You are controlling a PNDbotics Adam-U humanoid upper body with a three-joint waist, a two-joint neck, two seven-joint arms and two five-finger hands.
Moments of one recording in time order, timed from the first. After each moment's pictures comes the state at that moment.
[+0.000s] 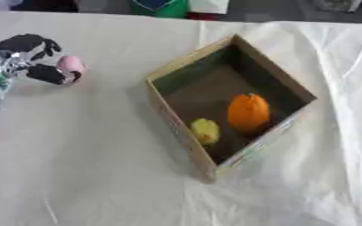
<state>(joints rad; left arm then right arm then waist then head) -0.87 0.49 -0.16 -1.19 -1.11 0.30 -0.59 -0.45 -0.46 -0.06 -1.98 0.09 0.03 -0.54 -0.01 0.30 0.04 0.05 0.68</state>
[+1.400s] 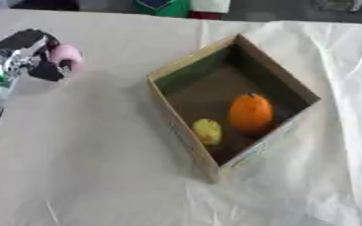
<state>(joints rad) -0.87 0.48 -0.17 -1.32 -1.01 0.33 -0.48 -0.44 -0.46 -0.06 -1.98 0.09 0.04 -0.55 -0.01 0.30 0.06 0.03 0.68</state>
